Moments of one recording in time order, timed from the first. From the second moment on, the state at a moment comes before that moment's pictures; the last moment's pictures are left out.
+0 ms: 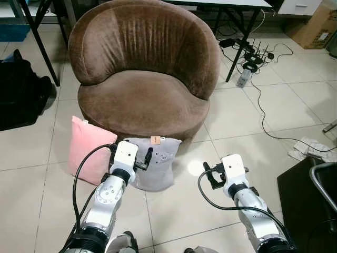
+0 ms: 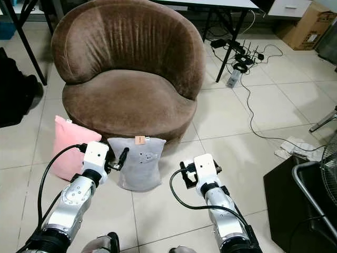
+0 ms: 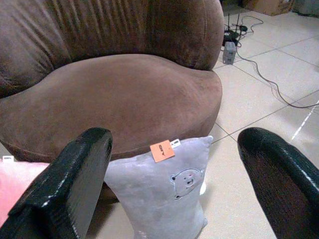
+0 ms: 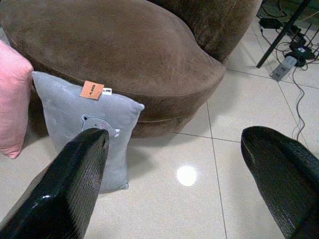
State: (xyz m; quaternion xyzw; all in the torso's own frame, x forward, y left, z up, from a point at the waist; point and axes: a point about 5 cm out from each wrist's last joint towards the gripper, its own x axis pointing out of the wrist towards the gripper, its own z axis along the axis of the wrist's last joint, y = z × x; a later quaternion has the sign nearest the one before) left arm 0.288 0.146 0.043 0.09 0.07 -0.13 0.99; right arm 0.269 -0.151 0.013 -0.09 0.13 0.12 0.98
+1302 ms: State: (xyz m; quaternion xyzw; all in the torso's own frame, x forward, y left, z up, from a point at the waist) left arm 0.291 0.128 0.043 0.10 0.08 -0.17 0.98; right arm 0.270 -0.151 0.007 -0.09 0.16 0.11 0.98
